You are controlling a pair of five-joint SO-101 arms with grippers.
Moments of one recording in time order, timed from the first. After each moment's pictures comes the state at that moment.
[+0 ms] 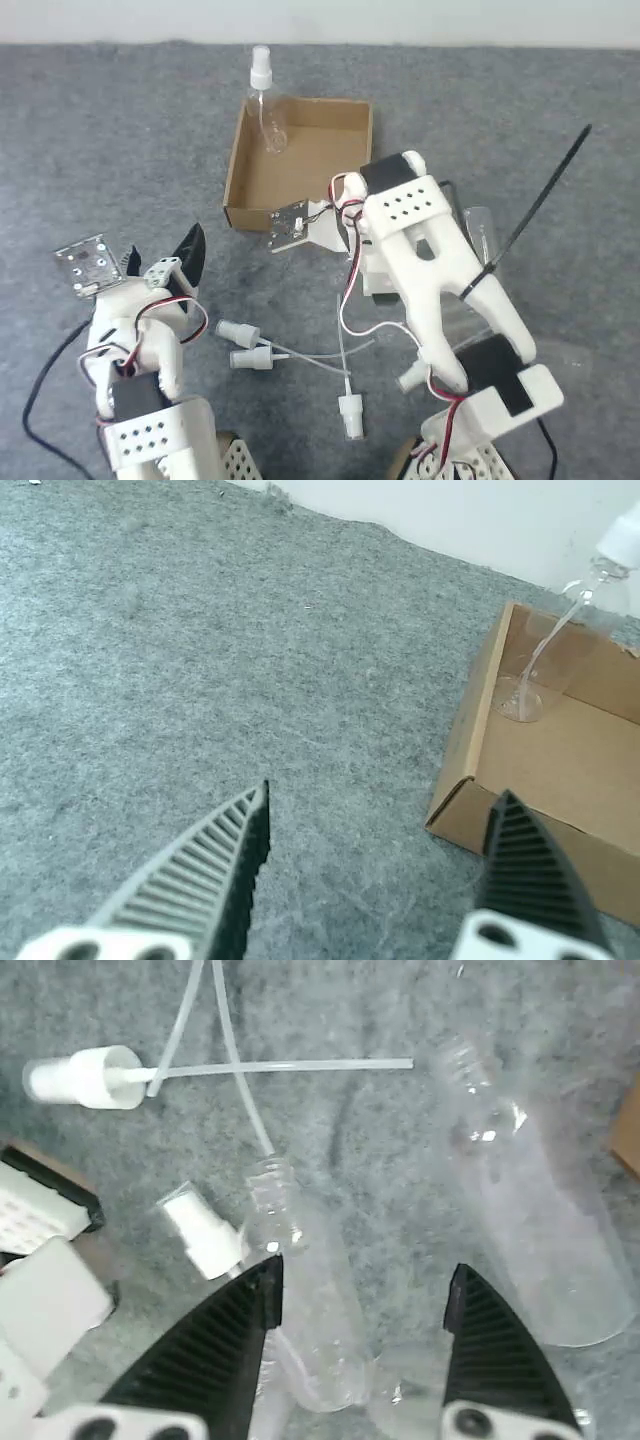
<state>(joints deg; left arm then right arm) -22.4 -89.9 89.0 44.0 13.7 -28.2 4.3 2.8 99.1 65.9</state>
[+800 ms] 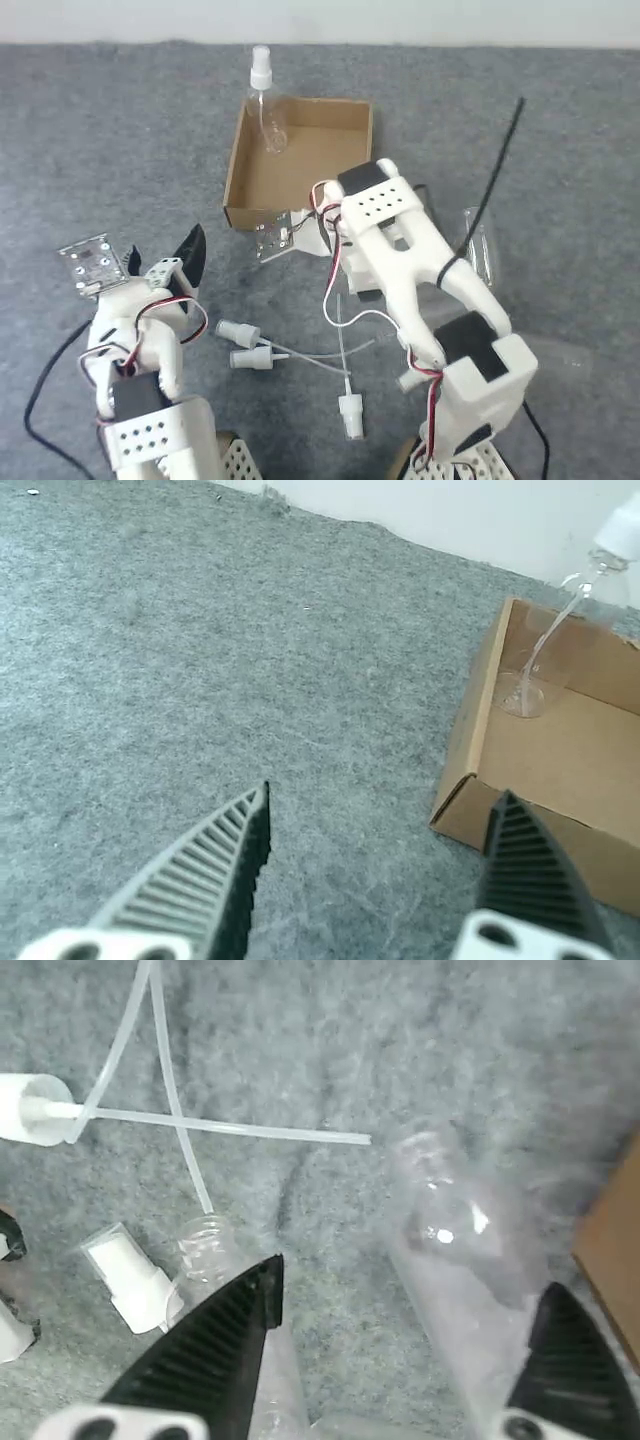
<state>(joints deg) -22.4 -89.9 89.0 44.0 12.3 -30.9 13.6 2.8 89.8 69.7</state>
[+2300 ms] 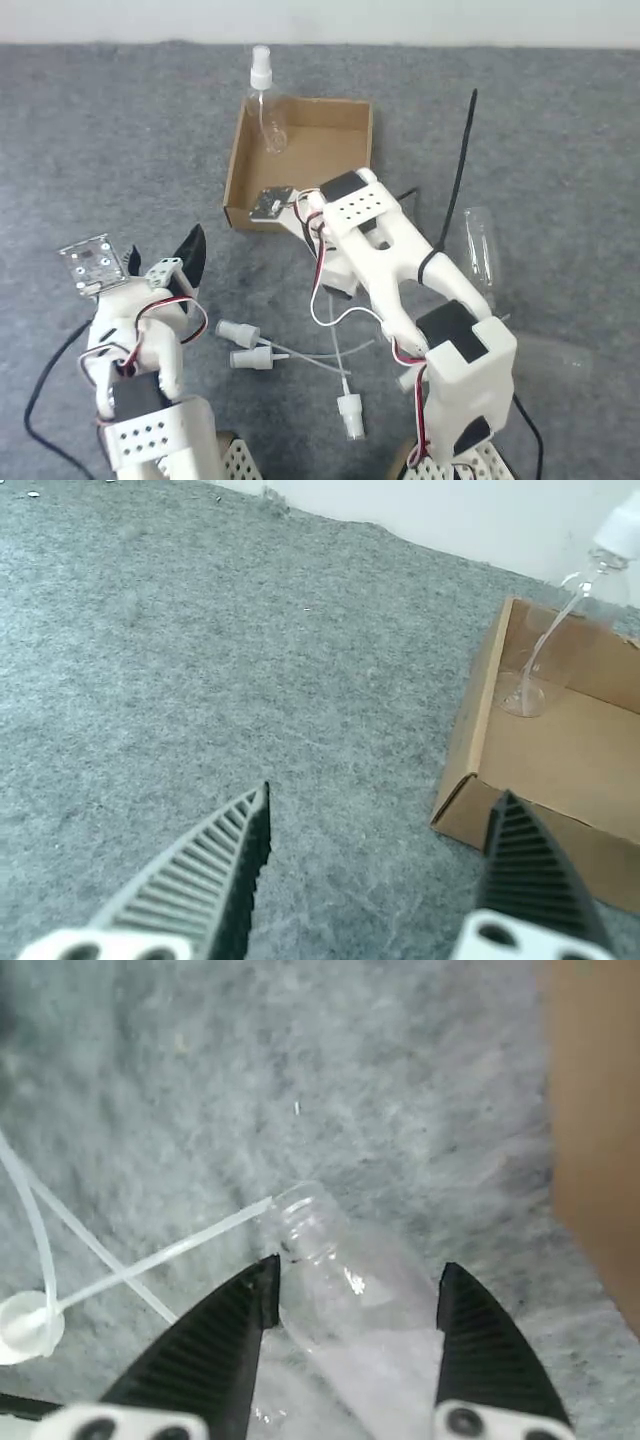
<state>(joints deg) -22.4 -89.9 89.0 44.0 12.1 -33.7 19.6 1.6 81.8 37.6</state>
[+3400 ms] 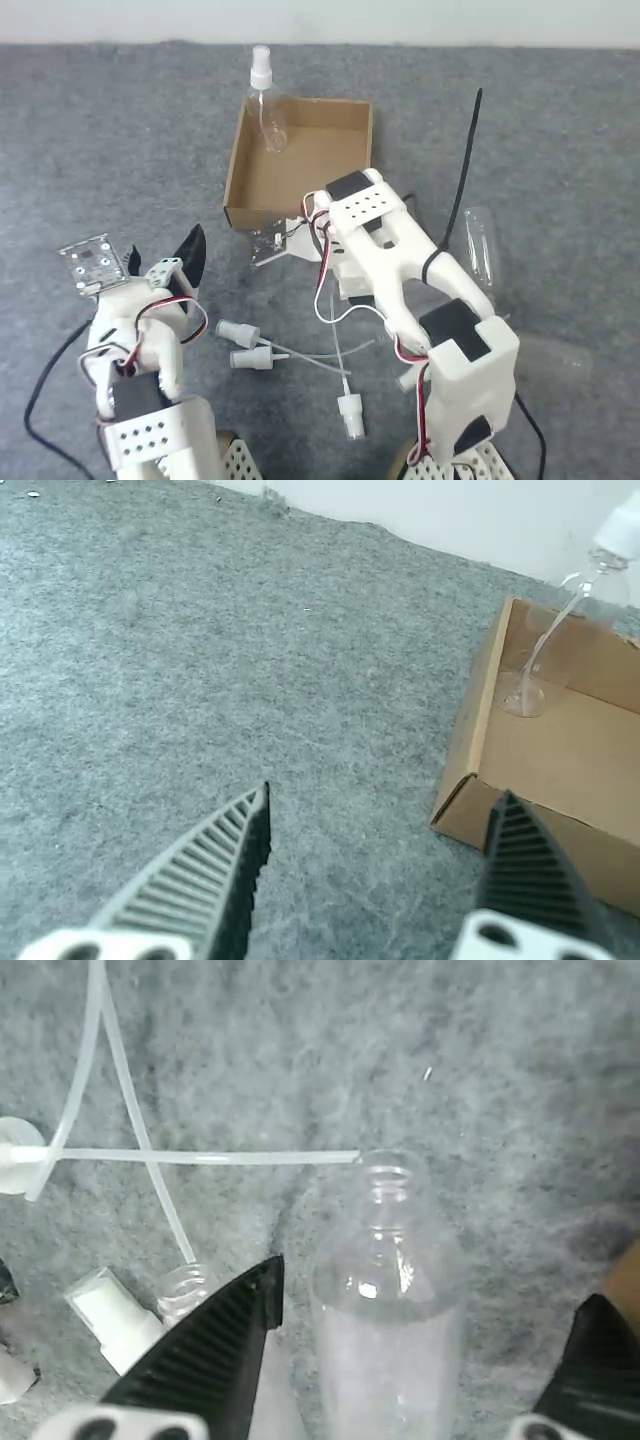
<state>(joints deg) -22.4 -89.9 89.0 44.0 12.1 -32.4 19.6 3.8 85.5 65.2</state>
